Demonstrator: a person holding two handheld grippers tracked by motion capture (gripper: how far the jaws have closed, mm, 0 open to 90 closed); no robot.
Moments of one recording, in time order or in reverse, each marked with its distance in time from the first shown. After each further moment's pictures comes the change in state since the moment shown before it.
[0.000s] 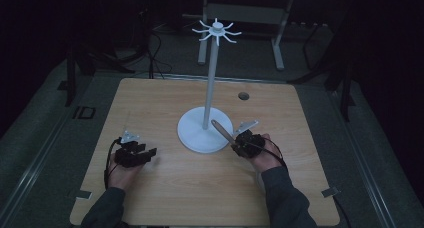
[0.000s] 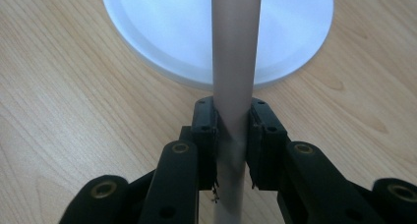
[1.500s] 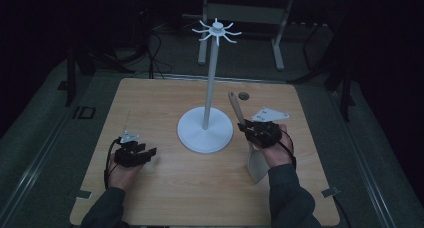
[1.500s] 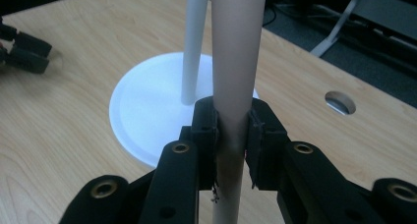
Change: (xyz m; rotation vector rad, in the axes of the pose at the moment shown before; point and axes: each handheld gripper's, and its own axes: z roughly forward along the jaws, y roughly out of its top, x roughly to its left) left arm 0.001 0.001 0.000 -0.003 -0.003 -0.003; right arm -0.018 0.011 -0.068 -0.383 -0.070 0.112
